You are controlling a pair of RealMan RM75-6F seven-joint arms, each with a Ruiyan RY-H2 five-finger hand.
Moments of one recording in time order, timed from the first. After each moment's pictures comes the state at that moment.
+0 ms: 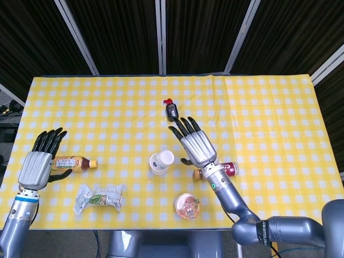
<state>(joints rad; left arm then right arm) -0.27 -1.23 -0.10 -1.69 1.45 1.40 0.14 0.88 -1.53 0.24 -1.76 -1.00 1.19 -0.61</state>
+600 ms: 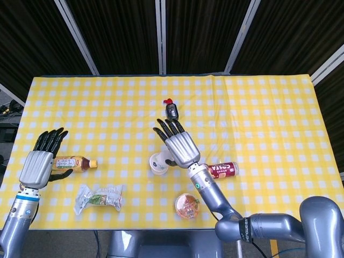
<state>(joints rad) -0.28 -1.23 -0.10 -1.68 1.44 1.37 0.12 0.94 -1.67 0.29 -1.66 -0.98 1.16 -0.62</state>
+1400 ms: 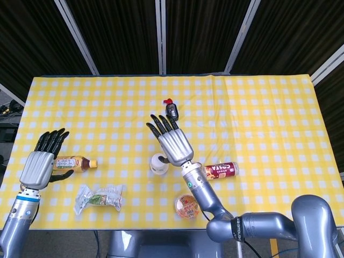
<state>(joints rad) -0.28 -1.22 -0.10 -1.69 1.45 1.38 0.12 0.96 -1.71 0.33 -1.67 -0.95 1.20 -0.68</state>
